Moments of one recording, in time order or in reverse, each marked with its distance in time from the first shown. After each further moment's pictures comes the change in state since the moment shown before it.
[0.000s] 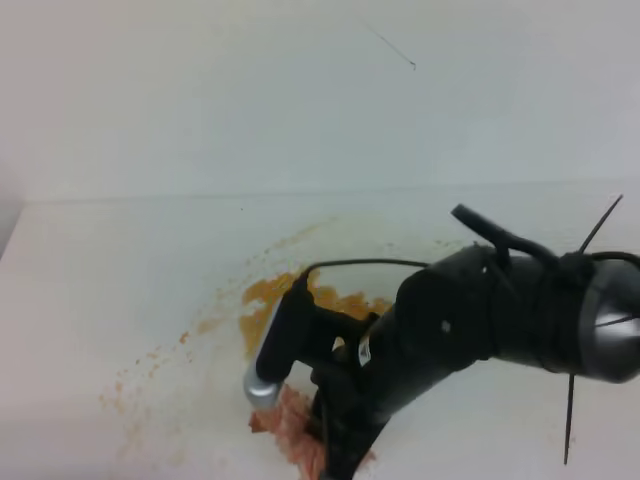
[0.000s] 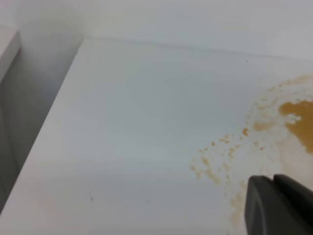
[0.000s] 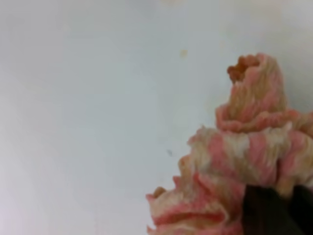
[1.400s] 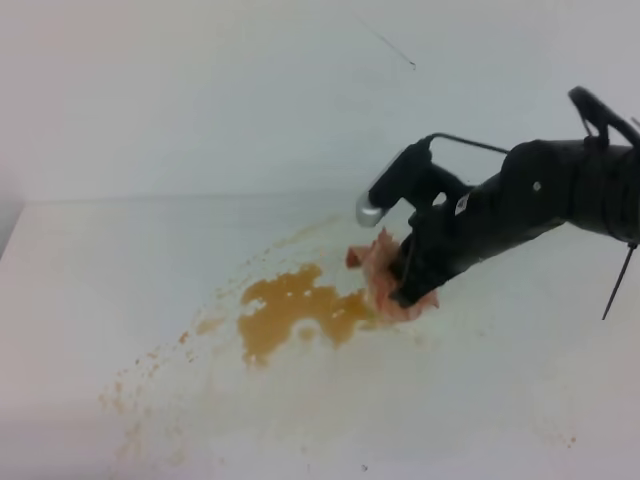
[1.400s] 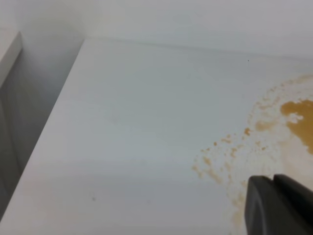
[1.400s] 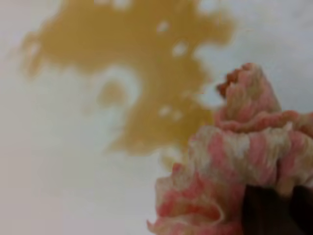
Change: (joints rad) left arm 0.000 0.000 0.000 0.011 0.000 0.000; right arm -0.329 0.120 -0.074 0.044 -0.081 -0.060
